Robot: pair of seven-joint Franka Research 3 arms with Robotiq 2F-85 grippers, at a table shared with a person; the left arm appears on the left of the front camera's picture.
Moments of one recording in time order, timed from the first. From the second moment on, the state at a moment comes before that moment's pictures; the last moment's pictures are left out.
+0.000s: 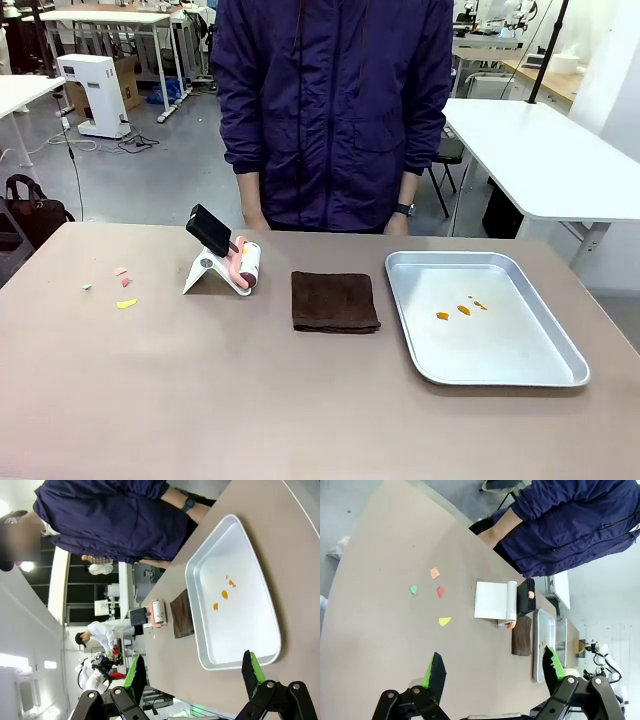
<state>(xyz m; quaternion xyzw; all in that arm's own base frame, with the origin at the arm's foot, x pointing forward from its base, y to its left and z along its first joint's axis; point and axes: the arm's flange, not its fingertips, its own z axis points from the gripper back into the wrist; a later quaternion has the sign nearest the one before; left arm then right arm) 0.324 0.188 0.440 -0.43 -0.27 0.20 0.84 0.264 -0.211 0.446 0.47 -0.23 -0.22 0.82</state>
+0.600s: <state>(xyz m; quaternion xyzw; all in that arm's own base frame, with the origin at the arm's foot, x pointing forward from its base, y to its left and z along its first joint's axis) 0.352 0.135 0.476 -0.42 -0.26 0.14 0.86 0.296 -0.152 0.487 0.38 -0.25 -0.14 0.88</state>
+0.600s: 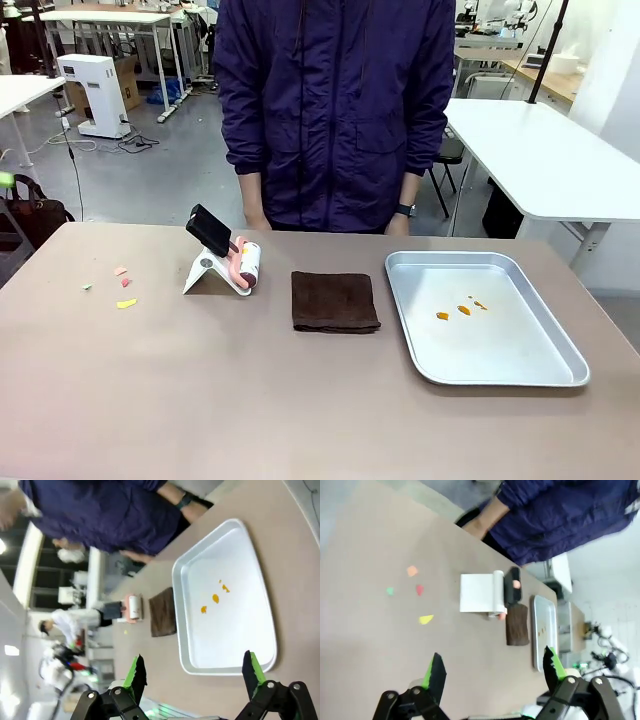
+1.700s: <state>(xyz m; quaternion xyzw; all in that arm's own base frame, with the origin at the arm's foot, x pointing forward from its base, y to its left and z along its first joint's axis) 0.517 -0.070 0.432 -0.28 -0.11 0.03 0.95 0.425 0.210 0.395 0.21 -0.08 0.07 0.97</state>
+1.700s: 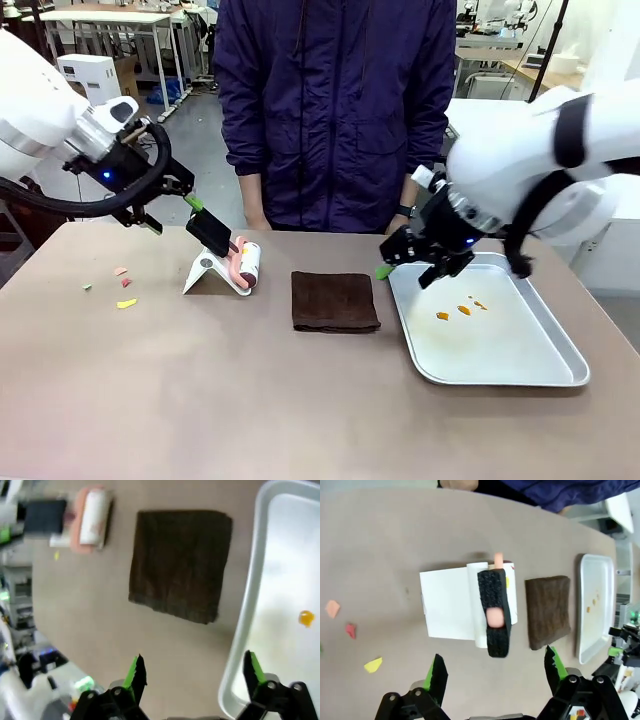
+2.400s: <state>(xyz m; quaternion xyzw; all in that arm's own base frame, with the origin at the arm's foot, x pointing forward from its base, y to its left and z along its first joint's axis) 0.529 -0.080 0.413 -0.28 -0.08 0.01 0.96 0.434 0.261 0.335 0.17 -0.03 -0.05 0.98</state>
